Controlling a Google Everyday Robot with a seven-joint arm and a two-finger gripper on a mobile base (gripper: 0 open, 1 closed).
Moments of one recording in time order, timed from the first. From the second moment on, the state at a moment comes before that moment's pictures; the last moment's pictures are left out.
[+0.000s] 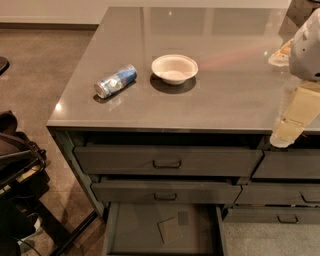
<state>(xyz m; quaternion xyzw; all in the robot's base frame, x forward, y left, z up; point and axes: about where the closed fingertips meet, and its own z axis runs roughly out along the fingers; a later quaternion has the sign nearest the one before) 0.438 -0.217 0.976 -0.60 0.78 -0.03 0.16</state>
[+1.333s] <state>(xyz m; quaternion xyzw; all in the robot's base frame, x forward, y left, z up) 0.525 -0.056 1.002 -0.77 0.56 0.07 0.31</state>
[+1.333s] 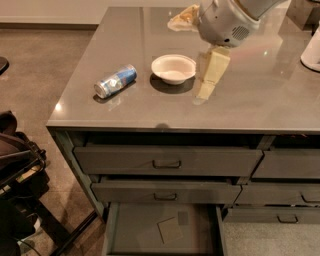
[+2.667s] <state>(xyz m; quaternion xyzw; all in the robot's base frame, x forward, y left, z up) 0.633 -0.002 0.989 -0.81 0.44 0.14 0.35</state>
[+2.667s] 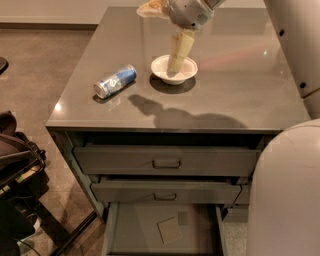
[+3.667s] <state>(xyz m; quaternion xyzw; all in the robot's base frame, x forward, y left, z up) 0.673 0.028 0.980 -0.83 0.43 0.12 0.34</state>
